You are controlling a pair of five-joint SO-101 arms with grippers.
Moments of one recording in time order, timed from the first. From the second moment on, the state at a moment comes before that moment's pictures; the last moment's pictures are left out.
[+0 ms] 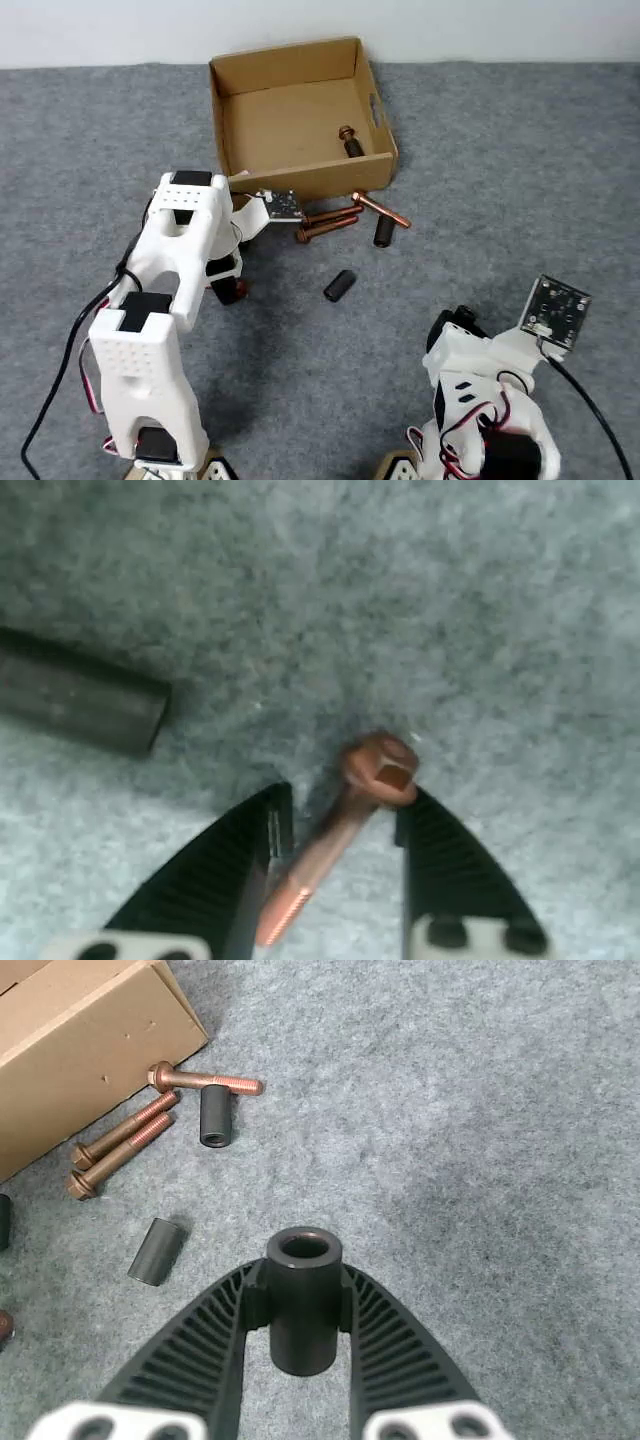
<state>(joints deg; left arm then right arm) 0.7 31.3 -0.1 82.3 -57.1 2.2 -100.1 66.5 84.7 -21.9</state>
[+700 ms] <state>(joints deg) 0.5 16.2 -3.0 98.2 -53.1 2.2 -100.1 66.5 84.7 -21.9</state>
